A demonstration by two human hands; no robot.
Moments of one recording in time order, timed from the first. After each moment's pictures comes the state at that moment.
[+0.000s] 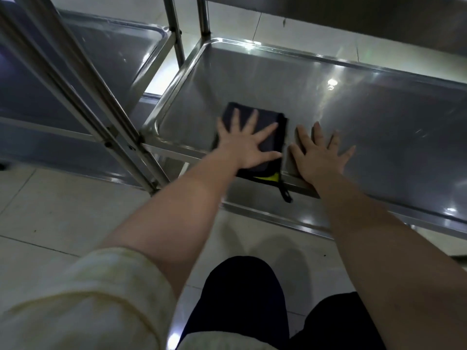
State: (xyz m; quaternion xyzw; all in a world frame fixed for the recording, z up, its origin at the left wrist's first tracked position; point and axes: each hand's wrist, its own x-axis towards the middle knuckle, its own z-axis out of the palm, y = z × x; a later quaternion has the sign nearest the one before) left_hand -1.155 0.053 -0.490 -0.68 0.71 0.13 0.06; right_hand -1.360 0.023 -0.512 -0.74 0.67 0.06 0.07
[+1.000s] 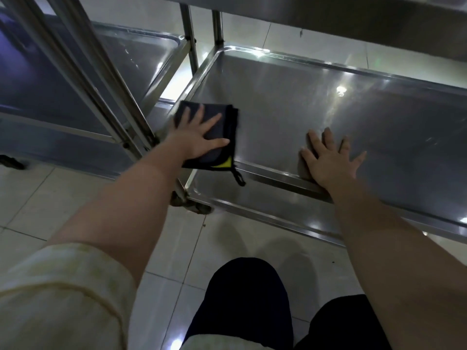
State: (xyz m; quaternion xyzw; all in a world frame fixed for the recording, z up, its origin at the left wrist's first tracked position) left_hand -1.029 0.074 -0.485 -0.75 0.64 0.15 0.04; right_hand -1.365 0.021 -0.510 -0.75 0.66 0.03 0.09
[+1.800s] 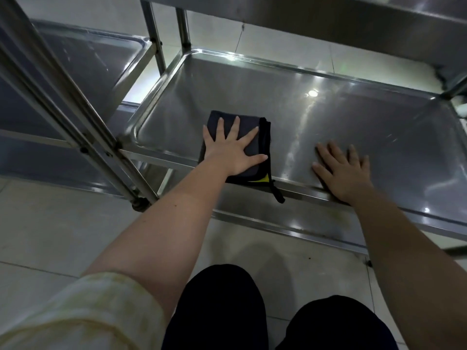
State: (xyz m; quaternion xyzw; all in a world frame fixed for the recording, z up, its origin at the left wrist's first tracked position) left_hand -1.186 0.056 -0.492 -0.71 0.69 0.12 0.02; right_hand -1.487 0.027 -0.512 -0.76 0.64 0.04 0.07
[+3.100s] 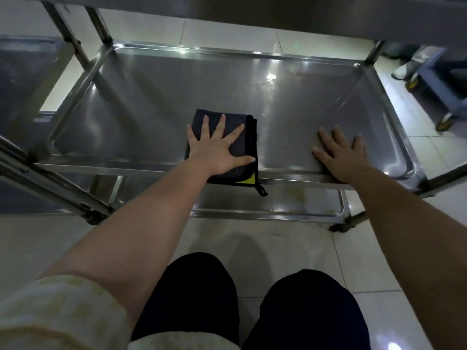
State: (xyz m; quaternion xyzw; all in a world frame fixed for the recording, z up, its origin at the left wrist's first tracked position) left_hand -1.292 0.050 -0.496 -0.64 0.76 0.13 0.03; right_hand -1.633 0.039 -0.505 -0.67 0.73 0.07 0.11
